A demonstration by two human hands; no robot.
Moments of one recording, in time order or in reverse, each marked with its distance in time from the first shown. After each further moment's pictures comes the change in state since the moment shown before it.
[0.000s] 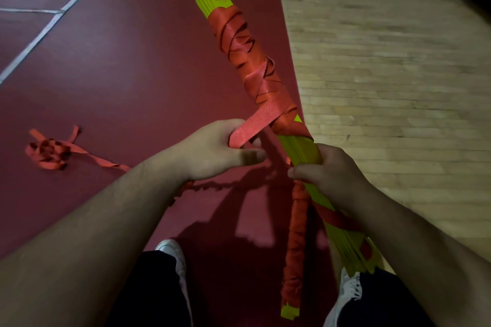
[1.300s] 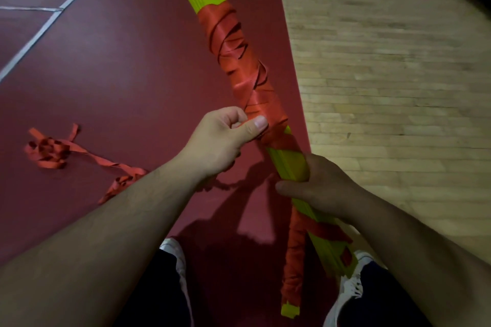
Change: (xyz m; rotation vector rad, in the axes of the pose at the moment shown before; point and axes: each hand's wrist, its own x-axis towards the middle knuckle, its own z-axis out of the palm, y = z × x) left_hand 0.005 0.012 0.026 -0.367 0.365 -0.117; right_hand -0.005 0.003 0.008 -0.145 -0.221 -0.055
